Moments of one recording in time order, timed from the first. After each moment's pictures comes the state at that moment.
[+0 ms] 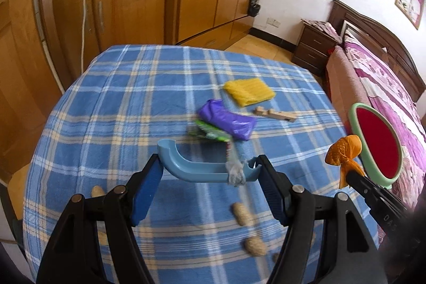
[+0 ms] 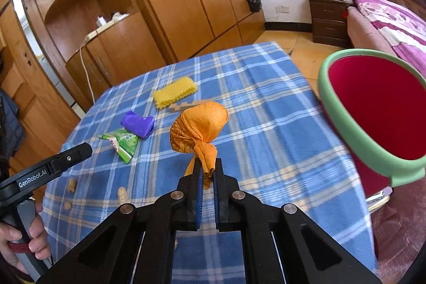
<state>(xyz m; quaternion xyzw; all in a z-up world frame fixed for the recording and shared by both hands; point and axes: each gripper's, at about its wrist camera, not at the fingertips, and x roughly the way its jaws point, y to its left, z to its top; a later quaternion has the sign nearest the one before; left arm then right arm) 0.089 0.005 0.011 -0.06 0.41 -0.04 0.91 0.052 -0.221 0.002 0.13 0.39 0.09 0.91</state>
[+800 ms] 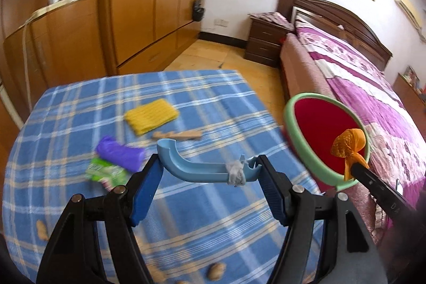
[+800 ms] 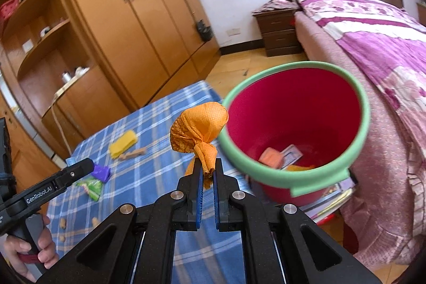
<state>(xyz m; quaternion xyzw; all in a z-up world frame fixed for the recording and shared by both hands) 0.105 -0.120 0.038 -0.01 0.38 -0.16 0.91 0.009 -0.332 0.033 0.20 0.33 -0.03 0.92</state>
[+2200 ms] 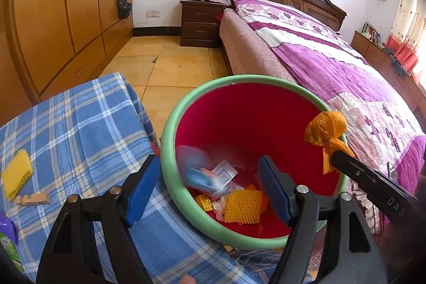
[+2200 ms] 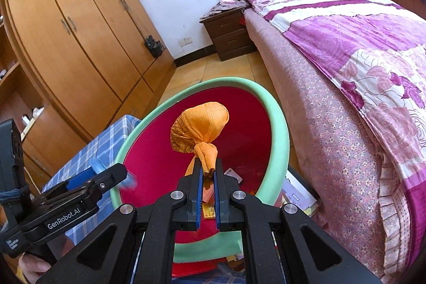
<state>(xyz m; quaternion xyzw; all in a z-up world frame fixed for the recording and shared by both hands) 0.159 -0.313 -0.006 0.06 0.39 -0.30 0.87 0.029 -0.469 0.005 0.25 0.32 -0.13 0.91</state>
